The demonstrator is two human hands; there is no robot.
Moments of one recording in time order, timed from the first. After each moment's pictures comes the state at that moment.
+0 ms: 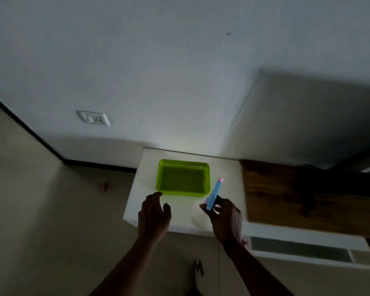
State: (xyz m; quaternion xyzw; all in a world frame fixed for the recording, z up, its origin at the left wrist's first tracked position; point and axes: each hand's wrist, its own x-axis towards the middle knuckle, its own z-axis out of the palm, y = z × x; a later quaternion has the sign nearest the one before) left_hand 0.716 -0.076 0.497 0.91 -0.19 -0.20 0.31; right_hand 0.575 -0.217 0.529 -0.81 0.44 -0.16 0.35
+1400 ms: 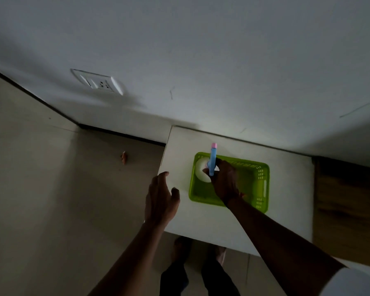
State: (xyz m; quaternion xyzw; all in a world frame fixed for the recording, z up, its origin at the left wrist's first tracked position) left_hand 0.897 -0.115 0.355 0.92 -0.12 -0.23 0.29; right_hand 0.839 -0.294 0.334 -0.81 0.37 -0.08 0.44
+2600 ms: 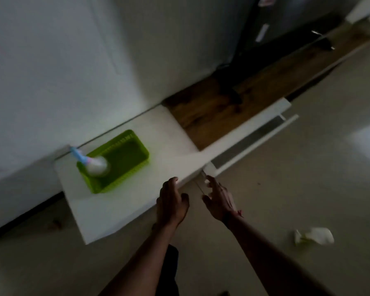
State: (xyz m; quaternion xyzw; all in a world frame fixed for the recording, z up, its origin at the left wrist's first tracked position) left_hand 0.584 -0.159 0.421 0.78 -0.48 -0.35 0.18; right_hand 0.429 -0.194 0.429 -0.64 0.65 -0.05 0.41
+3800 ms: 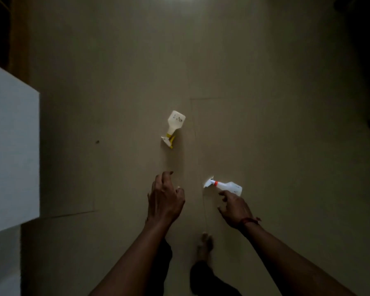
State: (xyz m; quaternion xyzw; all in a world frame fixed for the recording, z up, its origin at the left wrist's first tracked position) left_hand 0.016 0.023 0.275 0.42 -0.81 -0.39 -0.08; right_hand -0.085 0.213 0.254 -0.11 0.90 -0.08 0.42
